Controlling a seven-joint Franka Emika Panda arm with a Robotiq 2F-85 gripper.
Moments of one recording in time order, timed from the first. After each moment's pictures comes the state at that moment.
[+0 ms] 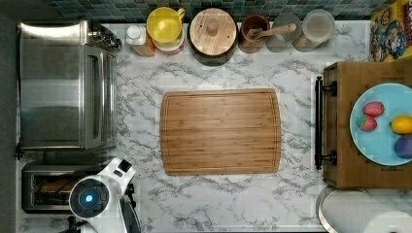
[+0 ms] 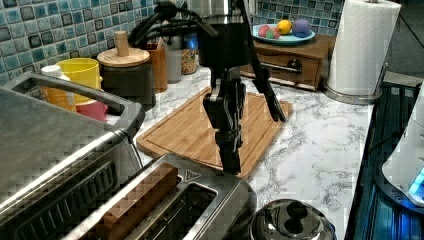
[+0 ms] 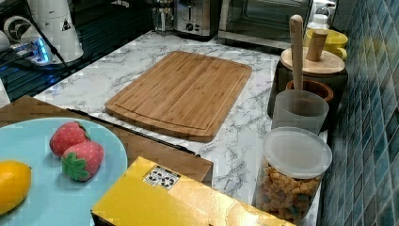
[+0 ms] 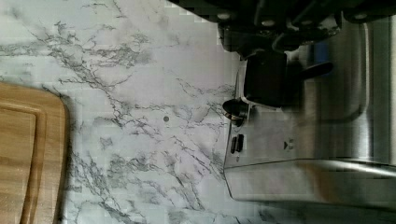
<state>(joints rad) 0.37 -0.16 0.31 -2.49 0.43 0.70 -0.56</state>
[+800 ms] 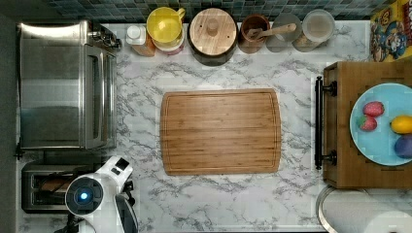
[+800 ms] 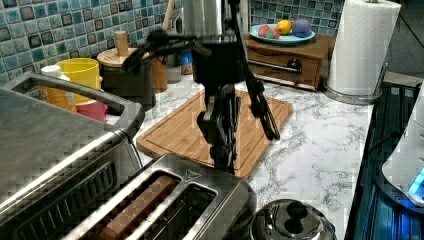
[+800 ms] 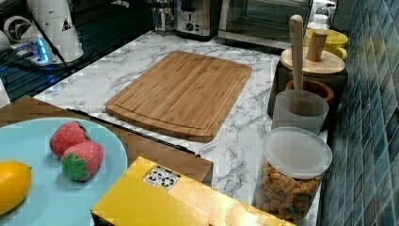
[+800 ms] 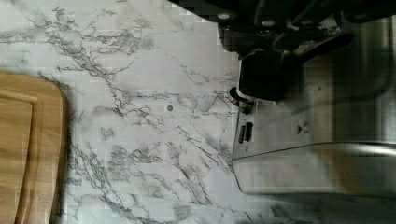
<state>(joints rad) 0.36 -0.09 0.35 -2.48 0.36 0.77 -0.49</state>
